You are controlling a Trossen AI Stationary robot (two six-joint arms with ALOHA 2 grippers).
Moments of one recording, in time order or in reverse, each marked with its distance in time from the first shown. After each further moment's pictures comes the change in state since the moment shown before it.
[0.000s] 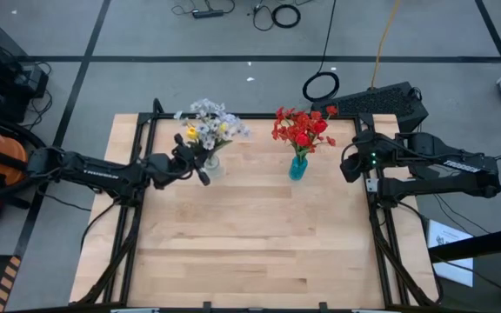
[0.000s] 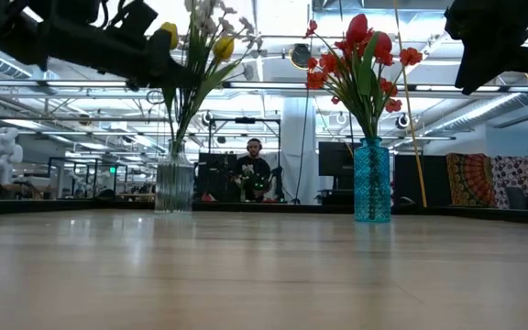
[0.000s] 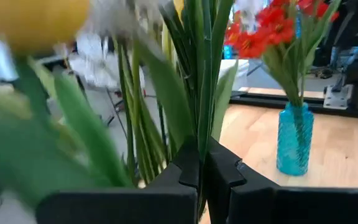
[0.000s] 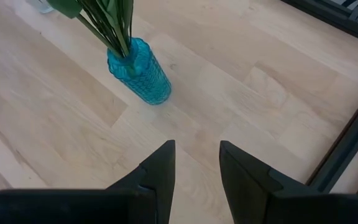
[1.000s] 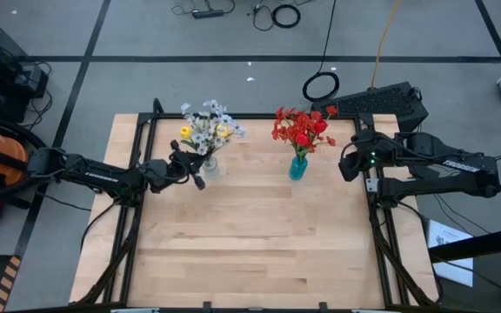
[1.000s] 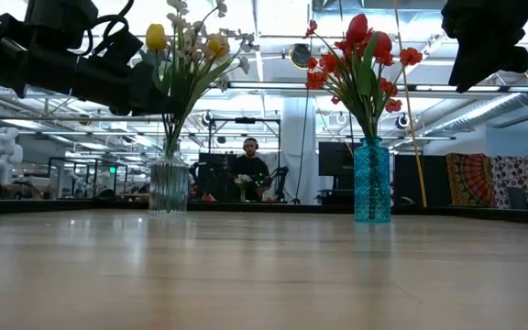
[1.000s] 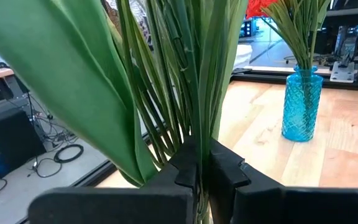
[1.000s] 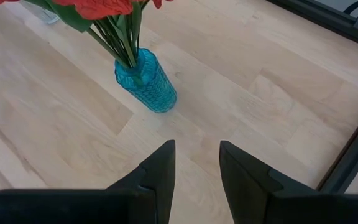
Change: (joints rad) left arm 0.000 0.000 -0.162 0.095 -0.008 -0.049; right arm 0.000 0.006 0.000 0.037 0.005 0.002
